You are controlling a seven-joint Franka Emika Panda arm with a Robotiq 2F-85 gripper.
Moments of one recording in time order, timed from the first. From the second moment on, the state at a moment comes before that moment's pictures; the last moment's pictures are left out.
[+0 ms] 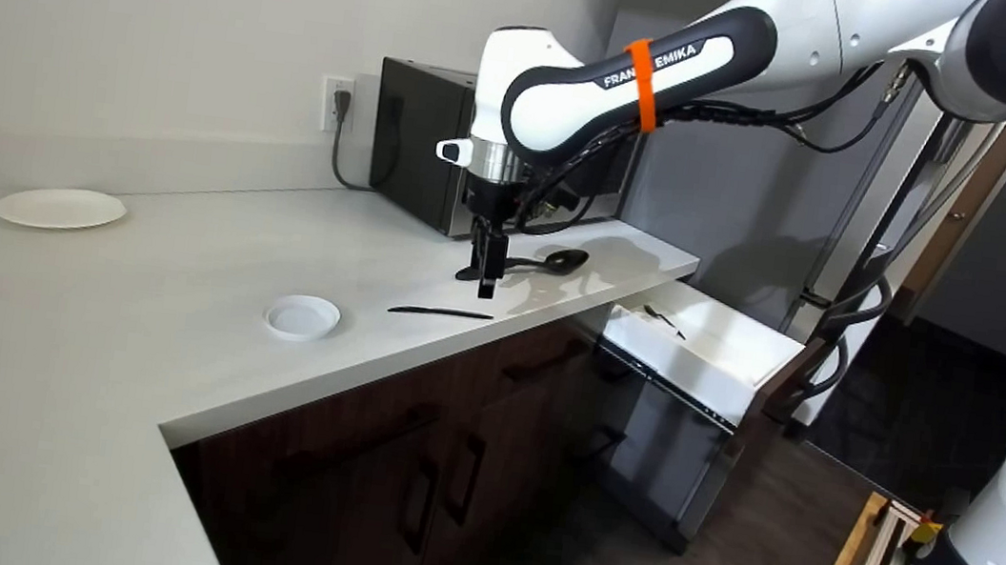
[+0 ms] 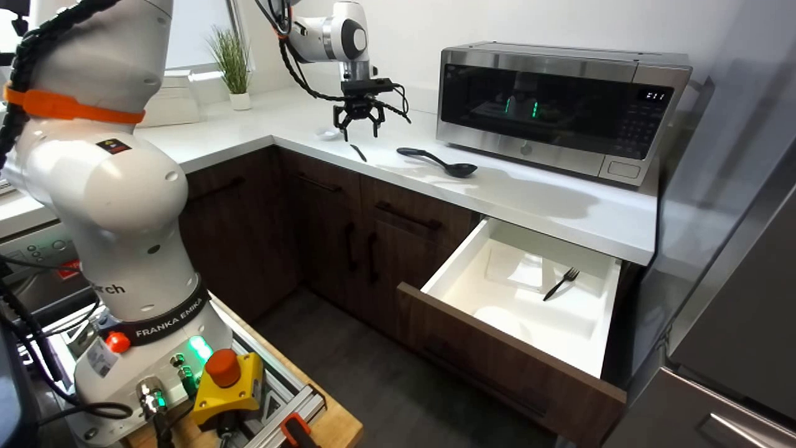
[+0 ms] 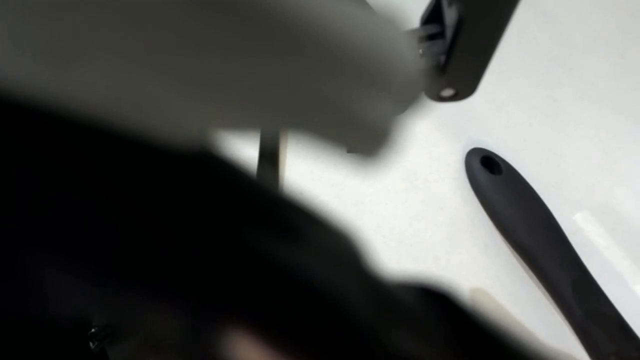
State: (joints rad) arm 0.14 0.47 0.18 -1.69 -0.19 2.12 -0.64
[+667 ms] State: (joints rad) arm 0.15 0.61 0.20 -1.56 -0.22 2.19 -0.65
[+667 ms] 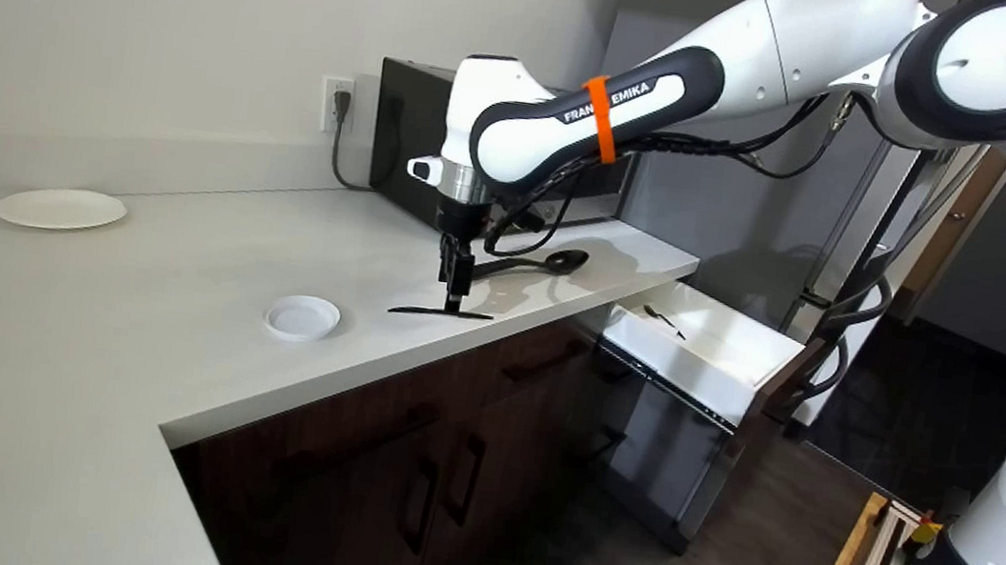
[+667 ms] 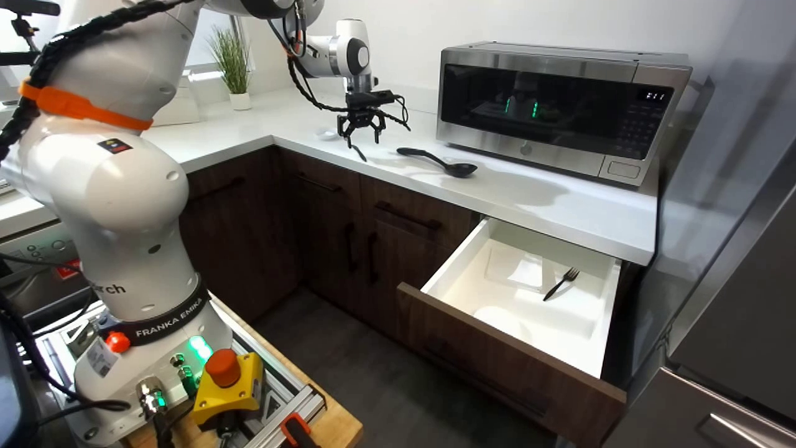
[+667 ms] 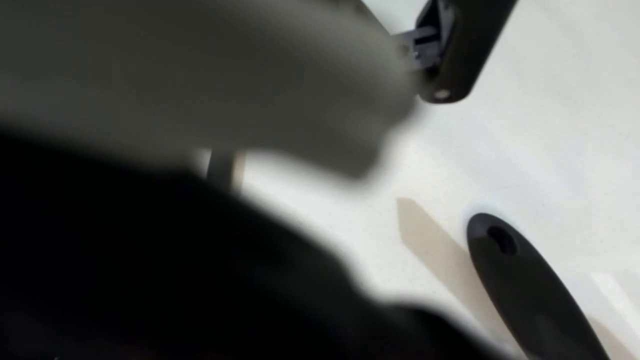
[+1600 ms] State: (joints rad) arm 0.15 0.62 0.20 -1.58 -0.21 2.20 -0.64
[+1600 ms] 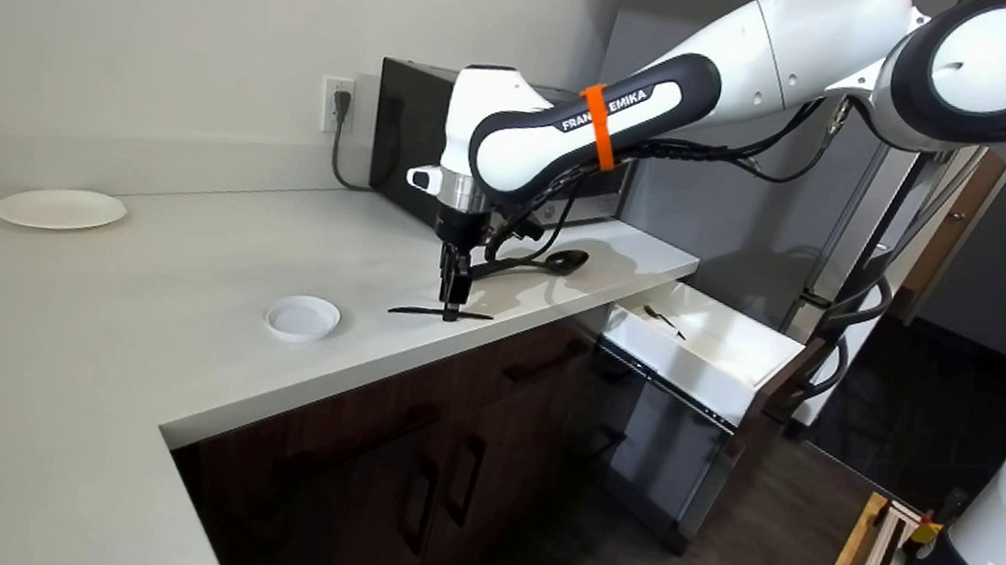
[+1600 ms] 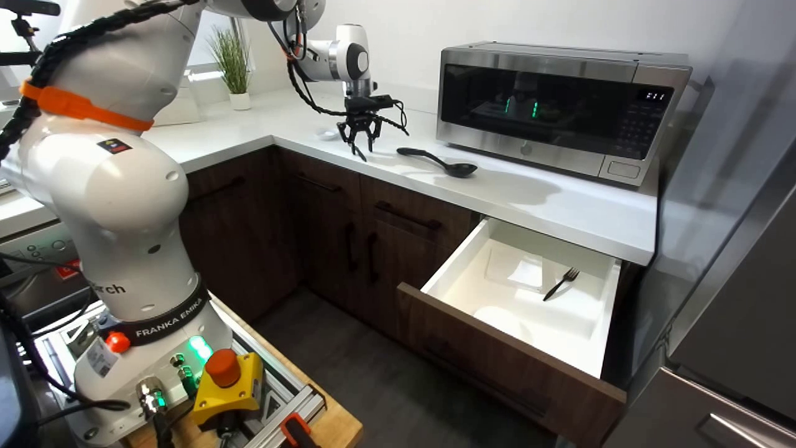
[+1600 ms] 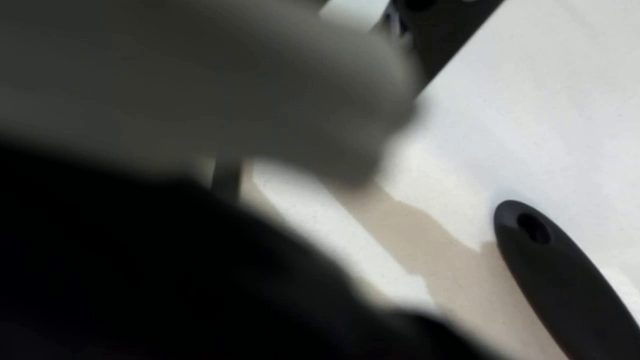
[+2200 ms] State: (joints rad) arm 0.15 0.61 0.21 -1.60 -0.19 2.21 -0.64
